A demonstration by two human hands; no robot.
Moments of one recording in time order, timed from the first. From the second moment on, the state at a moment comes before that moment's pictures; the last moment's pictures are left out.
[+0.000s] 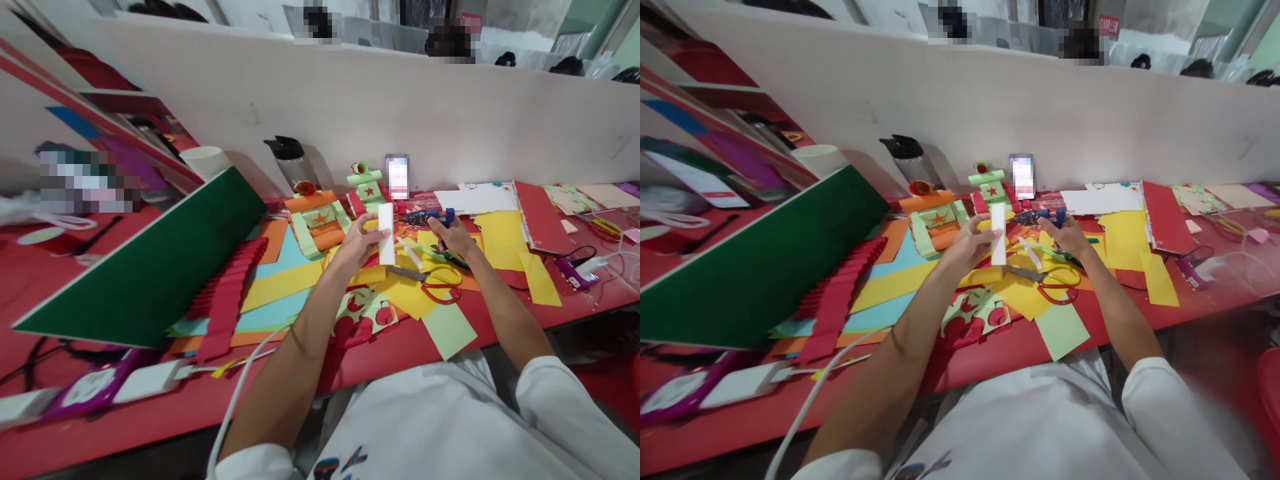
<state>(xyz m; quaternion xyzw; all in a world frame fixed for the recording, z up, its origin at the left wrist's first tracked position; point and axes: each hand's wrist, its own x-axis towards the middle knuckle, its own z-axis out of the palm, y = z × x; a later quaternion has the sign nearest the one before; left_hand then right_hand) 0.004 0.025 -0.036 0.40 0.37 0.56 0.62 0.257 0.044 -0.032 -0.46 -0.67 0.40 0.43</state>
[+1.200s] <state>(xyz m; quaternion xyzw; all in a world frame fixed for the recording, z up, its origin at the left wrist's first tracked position) 0.003 0.028 -0.038 0.39 0.38 0.58 0.60 0.259 0.036 -0.021 -0.45 -0.72 0.38 0.37</state>
